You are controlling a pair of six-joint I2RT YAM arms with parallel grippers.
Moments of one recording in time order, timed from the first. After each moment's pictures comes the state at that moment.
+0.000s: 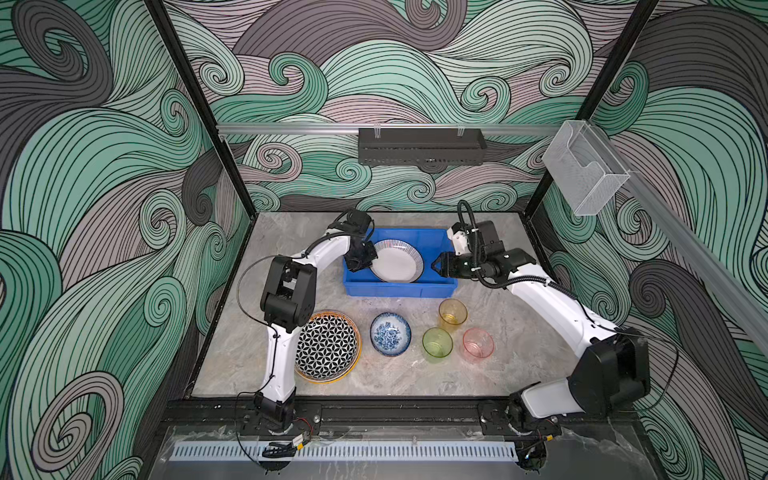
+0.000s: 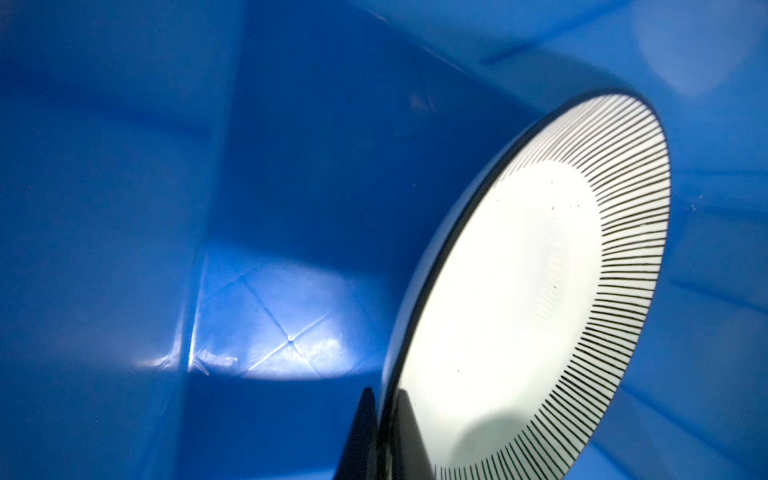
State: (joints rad) left arm -0.38 2.14 1.75 -0.83 0.16 -0.71; right arm 0.38 1.46 1.22 -0.63 -0.27 0.35
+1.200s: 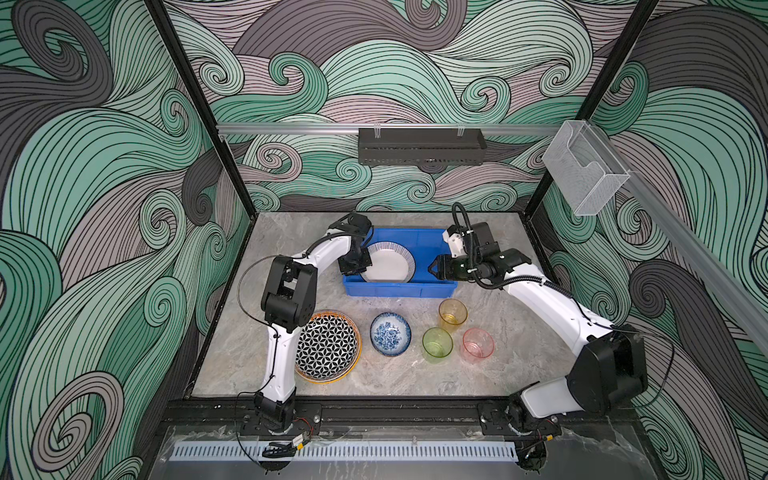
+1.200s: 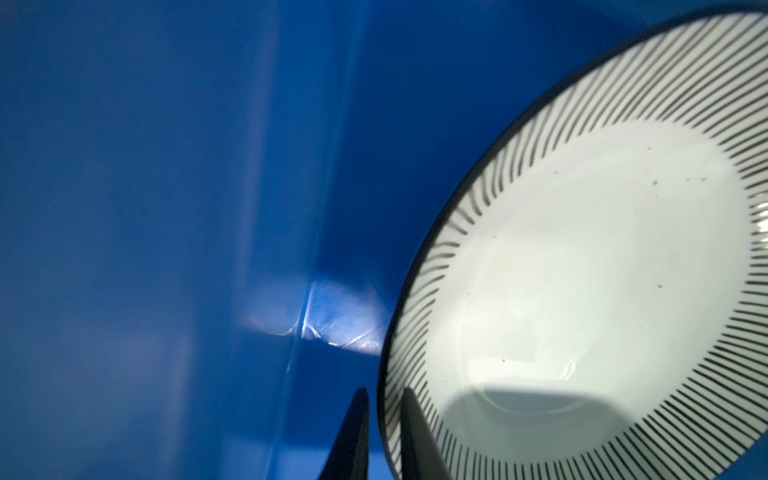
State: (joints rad) left arm -0.39 2.14 1.75 -0.96 0.01 -0.65; right arm 0.41 1.47 1.21 -0.64 -0.27 0.35
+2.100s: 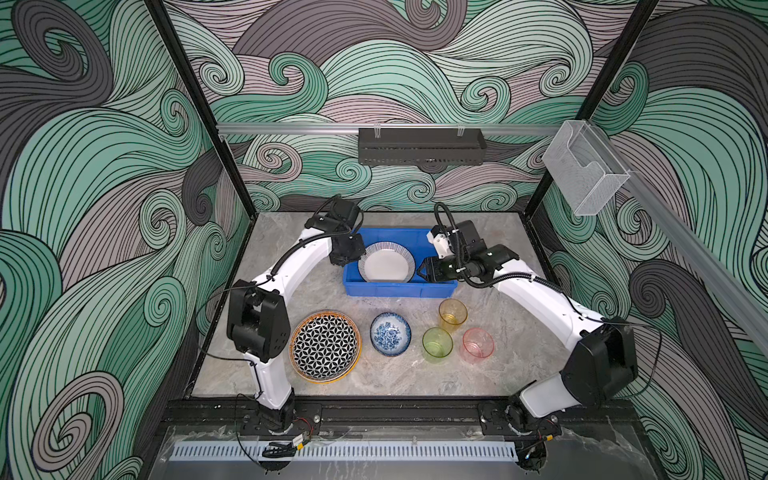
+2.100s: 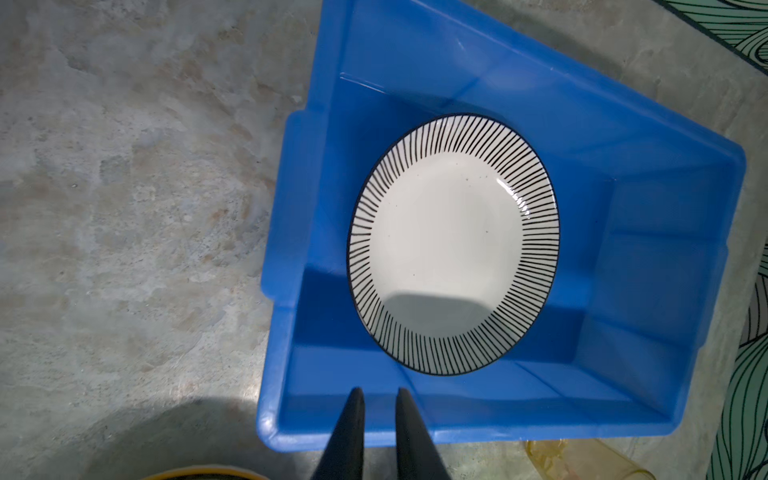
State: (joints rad) left arm -0.39 1.78 1.62 -0.96 0.02 -0.63; right arm 0.52 1.53 1.31 -0.69 -0.25 0.26
